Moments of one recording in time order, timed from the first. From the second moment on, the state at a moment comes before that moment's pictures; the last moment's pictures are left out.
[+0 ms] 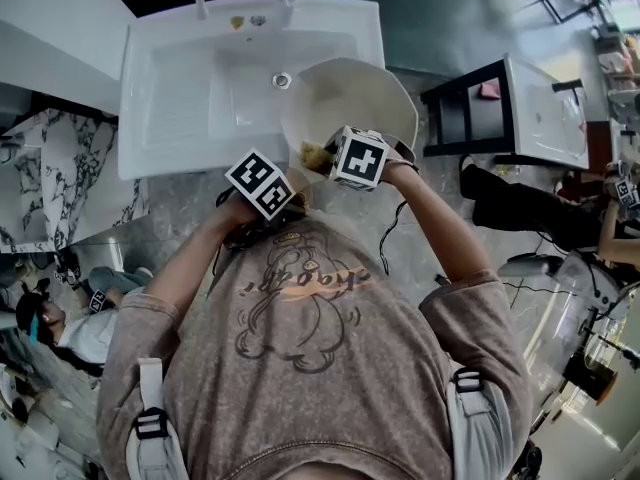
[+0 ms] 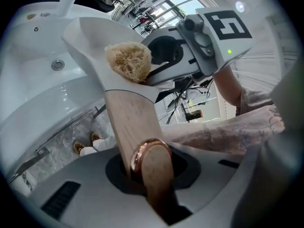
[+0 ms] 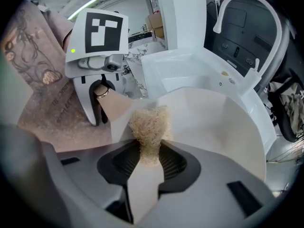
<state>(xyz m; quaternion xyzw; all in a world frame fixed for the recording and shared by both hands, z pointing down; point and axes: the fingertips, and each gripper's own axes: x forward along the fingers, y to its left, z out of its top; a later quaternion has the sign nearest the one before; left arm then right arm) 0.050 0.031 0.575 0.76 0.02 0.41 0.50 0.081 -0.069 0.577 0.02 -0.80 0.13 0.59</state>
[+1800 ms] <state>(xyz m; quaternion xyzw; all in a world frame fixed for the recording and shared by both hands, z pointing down) 0.053 0.034 0.576 0.76 0.02 0.40 0.50 0.077 -0.186 0.643 0.18 -0.80 0.13 0.56</state>
